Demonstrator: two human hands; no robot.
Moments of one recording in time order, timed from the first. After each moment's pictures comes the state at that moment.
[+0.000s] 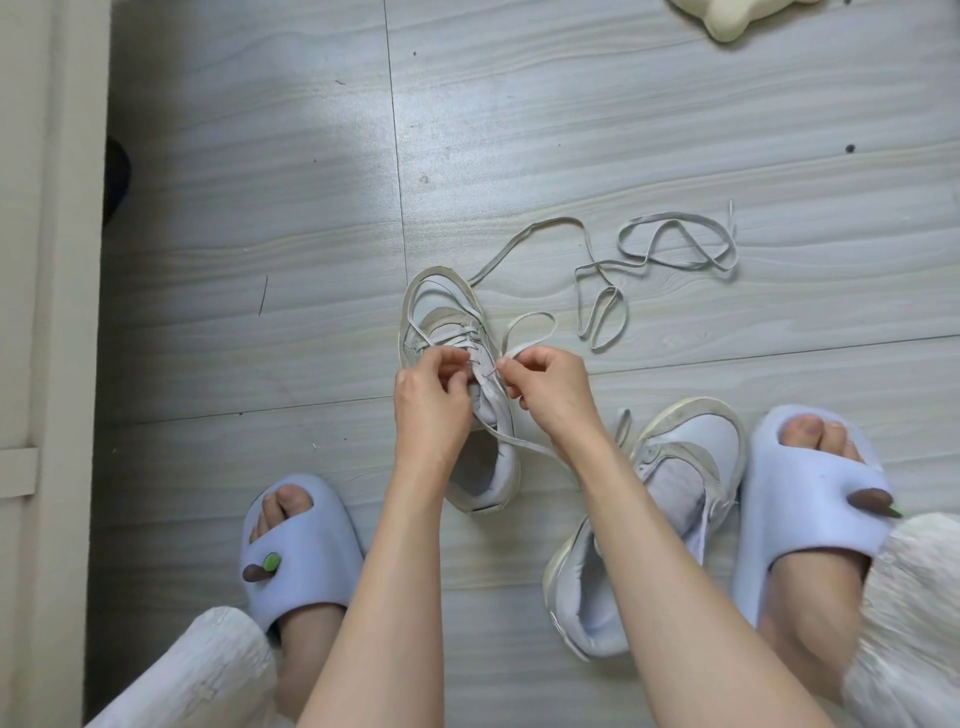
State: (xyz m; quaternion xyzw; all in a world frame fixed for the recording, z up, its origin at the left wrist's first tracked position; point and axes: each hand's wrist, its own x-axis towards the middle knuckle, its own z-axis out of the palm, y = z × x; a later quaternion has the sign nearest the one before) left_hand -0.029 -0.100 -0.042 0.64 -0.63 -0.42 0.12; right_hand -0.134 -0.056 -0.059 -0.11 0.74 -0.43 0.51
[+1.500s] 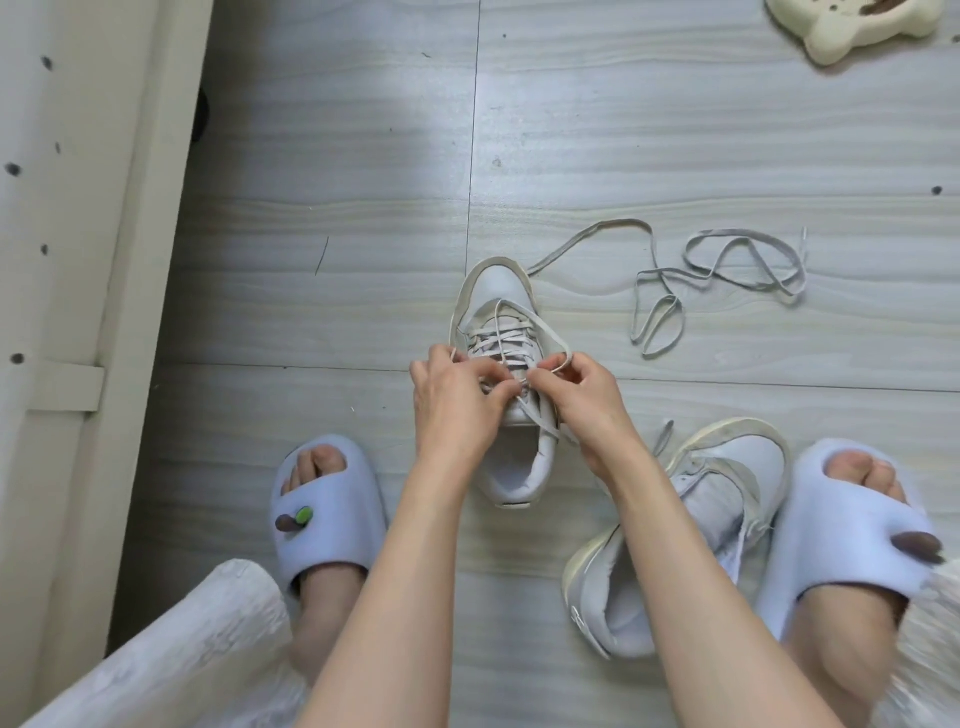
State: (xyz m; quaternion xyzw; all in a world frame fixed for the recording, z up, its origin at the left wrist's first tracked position) left_hand -0.004 -0.097 -0.030 0.64 -0.69 -0.34 0.01; right_hand -0.115 -0.048 -0.063 -0.11 0.69 -0.45 0.56
